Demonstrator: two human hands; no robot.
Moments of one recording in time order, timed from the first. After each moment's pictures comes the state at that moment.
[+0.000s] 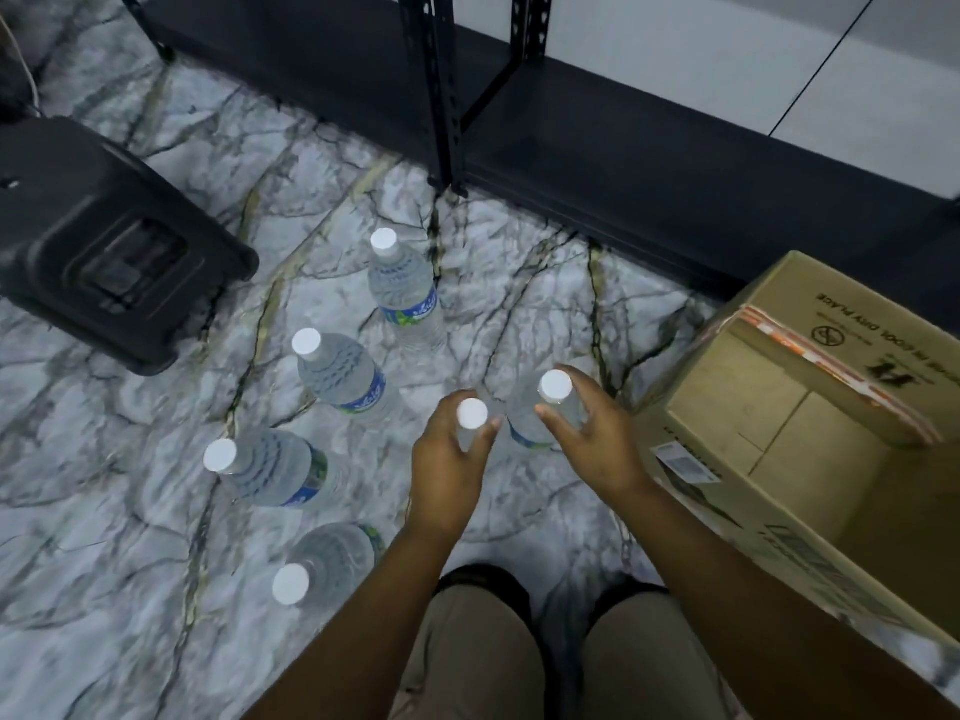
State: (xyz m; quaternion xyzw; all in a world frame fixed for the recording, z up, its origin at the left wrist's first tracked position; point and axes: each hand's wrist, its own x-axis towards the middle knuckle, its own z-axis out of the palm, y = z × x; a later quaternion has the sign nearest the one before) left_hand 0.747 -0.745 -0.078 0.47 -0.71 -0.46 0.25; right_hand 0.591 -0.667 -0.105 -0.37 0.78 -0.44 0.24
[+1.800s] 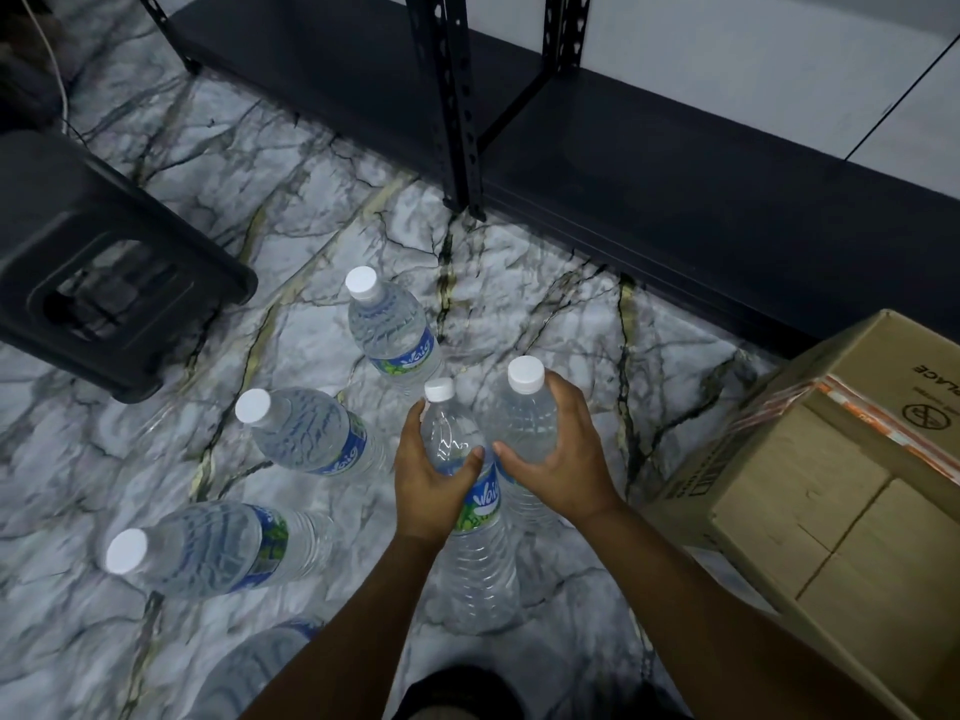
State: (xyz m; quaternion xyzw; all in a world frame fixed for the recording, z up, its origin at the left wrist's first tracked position) left_hand 0.704 -0.814 -0.182 0.53 -0.64 -0.47 0.30; right_hand 0.554 -0.748 -0.167 -0.45 0.73 -0.48 0.20
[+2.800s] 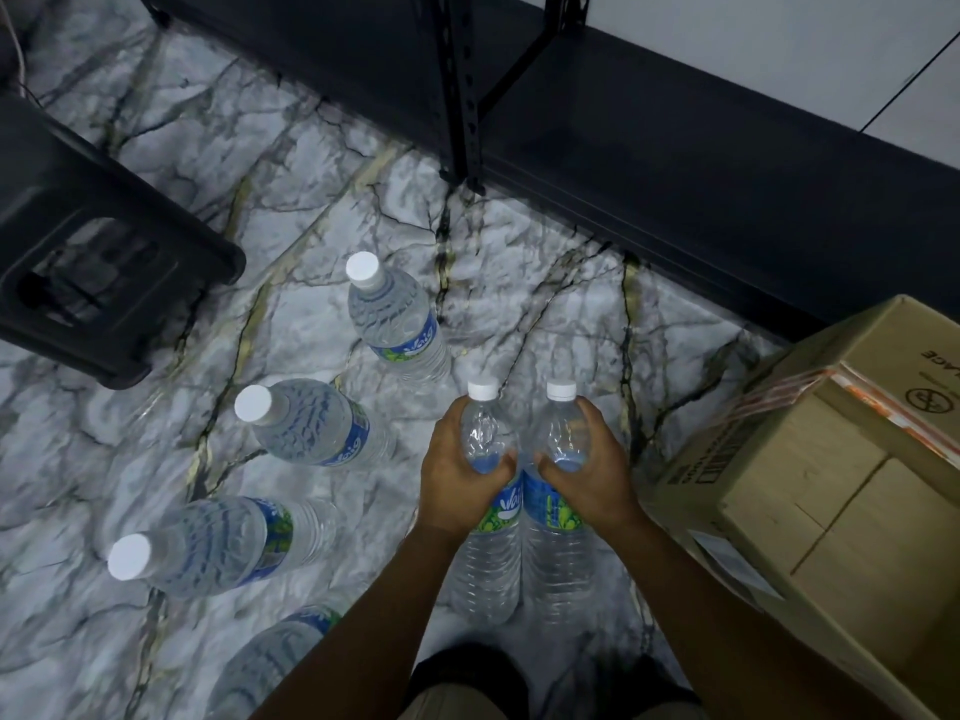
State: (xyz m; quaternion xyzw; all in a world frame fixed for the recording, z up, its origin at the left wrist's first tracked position) left_hand 0.693 -0.808 -0.177 0.48 -0.68 -0.51 0.24; right_hand 0.548 -0.719 -0.199 -0.29 0.78 -0.44 0.34
